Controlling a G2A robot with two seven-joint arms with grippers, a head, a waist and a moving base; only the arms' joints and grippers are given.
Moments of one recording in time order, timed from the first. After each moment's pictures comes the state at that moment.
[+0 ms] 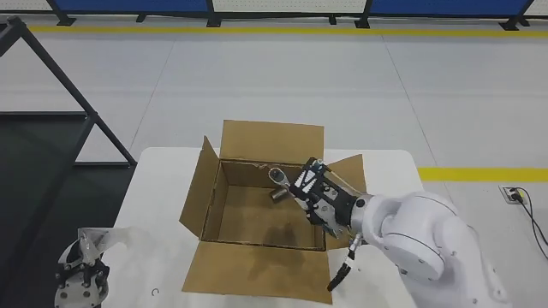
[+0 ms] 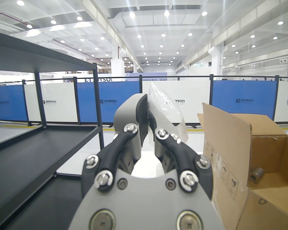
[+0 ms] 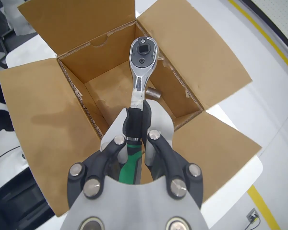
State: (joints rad) left arm 1.65 -1.31 -1.81 -1.74 1.28 -0.10 0.89; right arm -0.68 -1.26 1.09 -1.86 -0.92 -0.34 1.20
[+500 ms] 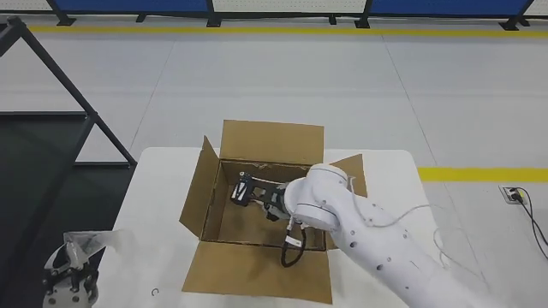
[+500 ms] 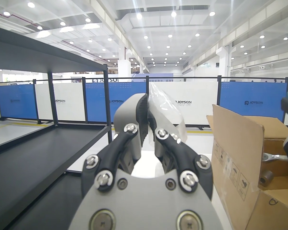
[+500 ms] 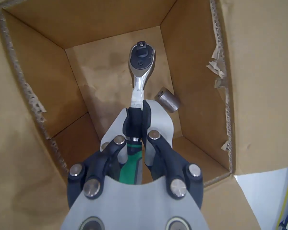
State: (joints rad) left arm 1.66 -1.31 -1.83 -1.75 1.26 -0.09 0.89; right arm -0.29 -1.42 0.59 -1.24 -0.98 -0.40 1.08
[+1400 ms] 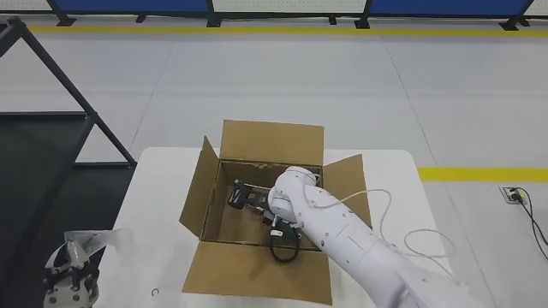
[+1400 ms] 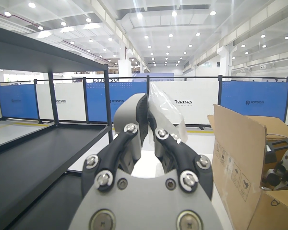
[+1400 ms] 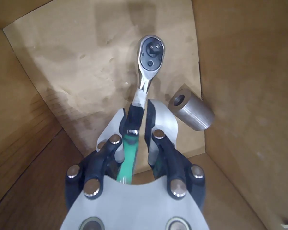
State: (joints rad) left arm 1.65 -1.32 -1.83 -1.74 1.27 -0.10 0.89; right arm -0.13 -1.71 0.38 -0.55 -0.92 -0.46 0.89
